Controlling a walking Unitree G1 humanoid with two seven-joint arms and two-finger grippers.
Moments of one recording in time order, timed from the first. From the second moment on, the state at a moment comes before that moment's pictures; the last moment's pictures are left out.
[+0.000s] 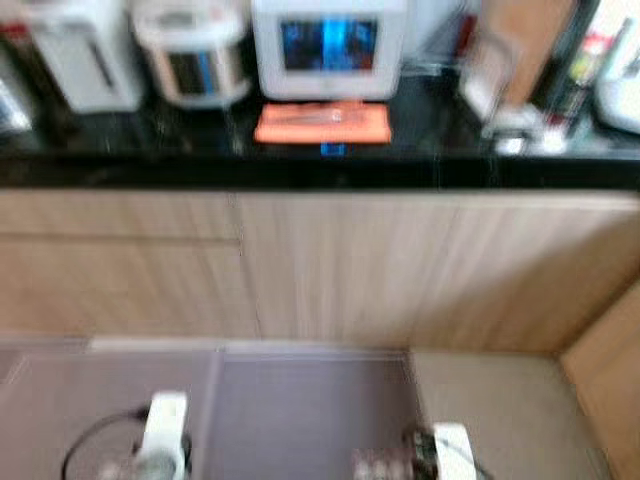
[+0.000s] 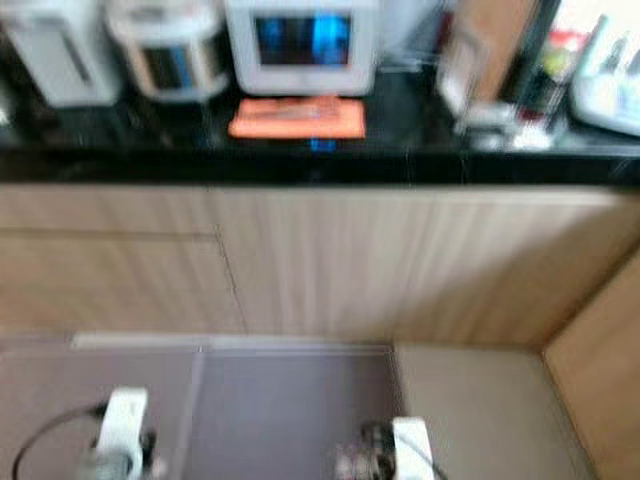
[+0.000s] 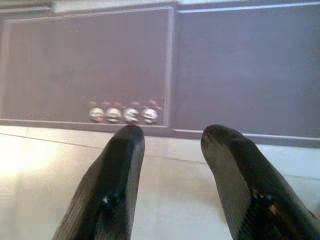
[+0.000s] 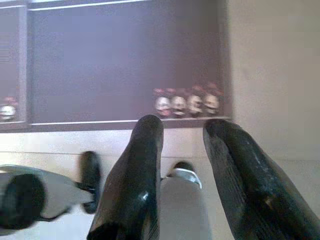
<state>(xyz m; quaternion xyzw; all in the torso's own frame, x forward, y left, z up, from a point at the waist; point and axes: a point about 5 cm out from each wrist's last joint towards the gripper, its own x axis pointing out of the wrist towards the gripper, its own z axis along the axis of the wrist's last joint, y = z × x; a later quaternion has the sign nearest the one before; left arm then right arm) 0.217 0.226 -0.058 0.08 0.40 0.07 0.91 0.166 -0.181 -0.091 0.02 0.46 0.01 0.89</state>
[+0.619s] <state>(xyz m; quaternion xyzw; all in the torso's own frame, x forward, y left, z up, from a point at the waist) 0.216 0.204 -0.064 0.05 0.42 0.04 0.91 0.155 -0.197 -0.094 0.00 0.48 -0.02 0.88</state>
